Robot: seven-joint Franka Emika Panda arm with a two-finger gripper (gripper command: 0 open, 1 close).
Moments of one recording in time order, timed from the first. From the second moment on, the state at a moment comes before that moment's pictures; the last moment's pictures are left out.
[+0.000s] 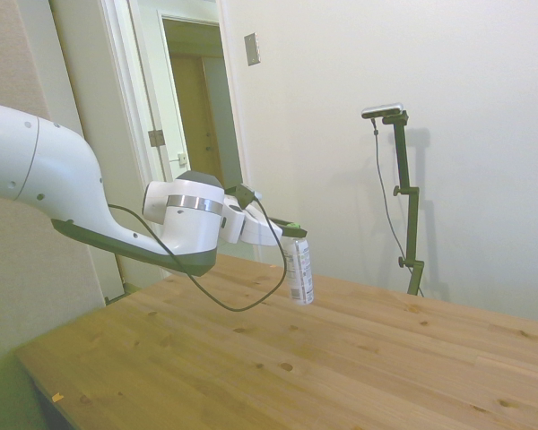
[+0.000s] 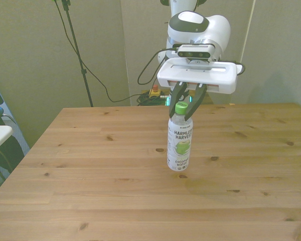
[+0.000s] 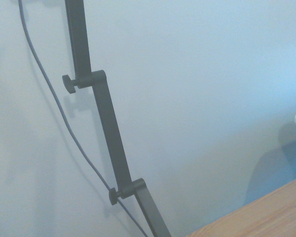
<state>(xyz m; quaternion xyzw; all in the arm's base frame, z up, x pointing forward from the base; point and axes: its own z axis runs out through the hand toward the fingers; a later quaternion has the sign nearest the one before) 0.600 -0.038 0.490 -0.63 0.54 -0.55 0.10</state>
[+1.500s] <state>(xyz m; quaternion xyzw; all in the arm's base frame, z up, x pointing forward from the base) 0.694 -0.088 0.425 -0.63 0.55 -0.55 0.08</state>
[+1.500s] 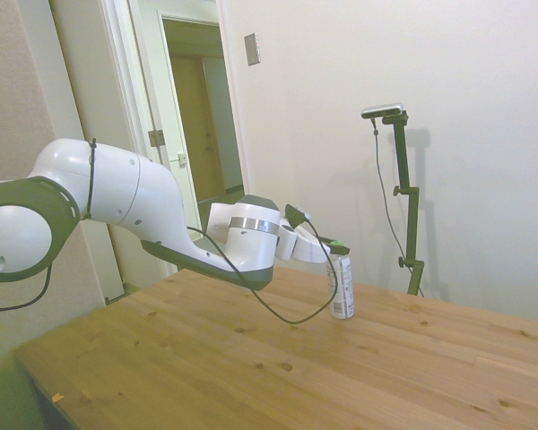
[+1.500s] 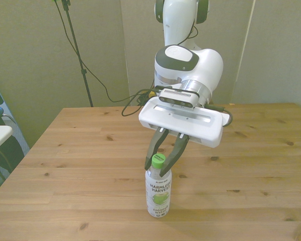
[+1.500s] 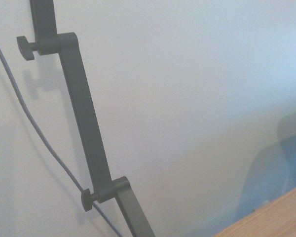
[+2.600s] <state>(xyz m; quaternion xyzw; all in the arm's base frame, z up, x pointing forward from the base) 0.676 -0.074 0.433 -0.64 0.54 -0.54 0.10</state>
